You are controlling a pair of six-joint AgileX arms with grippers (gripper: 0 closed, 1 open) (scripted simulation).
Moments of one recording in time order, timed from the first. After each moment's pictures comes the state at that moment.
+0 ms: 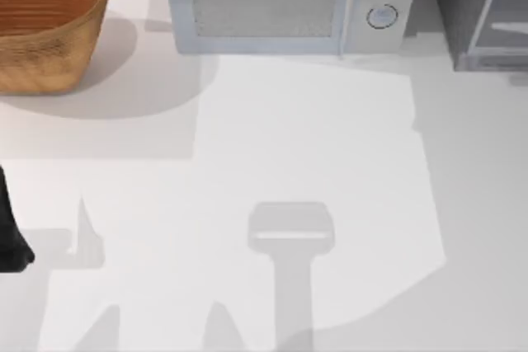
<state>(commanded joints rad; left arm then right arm) 0.00 0.00 0.00 0.00 0.00 0.00 -0.28 2.11 0.98 1.13 -0.26 0.02</state>
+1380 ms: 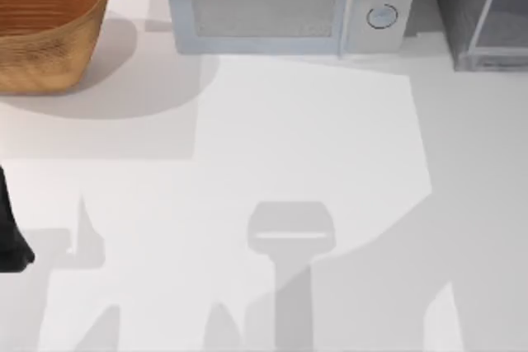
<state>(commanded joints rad) 0.00 0.00 0.00 0.00 0.00 0.00 -0.23 2.38 1.48 0.88 -0.20 0.01</state>
